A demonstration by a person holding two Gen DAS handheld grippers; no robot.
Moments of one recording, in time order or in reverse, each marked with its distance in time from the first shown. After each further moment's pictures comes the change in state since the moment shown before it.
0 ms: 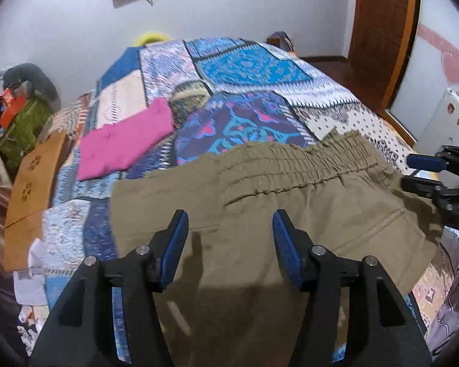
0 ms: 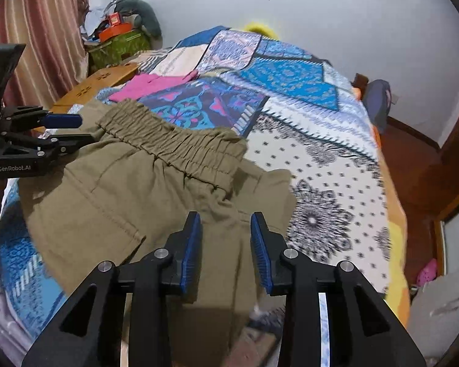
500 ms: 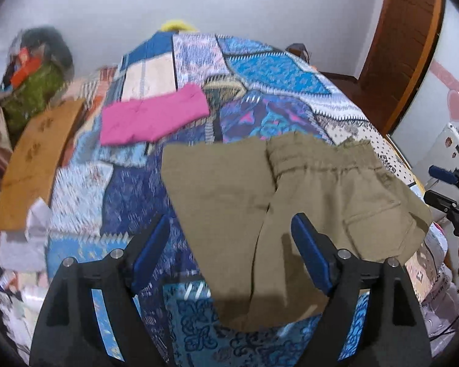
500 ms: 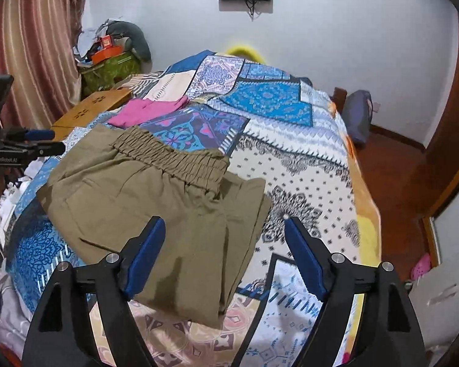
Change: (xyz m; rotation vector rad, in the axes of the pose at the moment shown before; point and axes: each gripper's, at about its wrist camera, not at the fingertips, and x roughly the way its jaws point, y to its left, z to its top) left arm -0.024 0.061 -0.036 -0.174 0.029 -0.062; right arm -0.031 0.000 -0.012 0.059 -0.058 -0.018
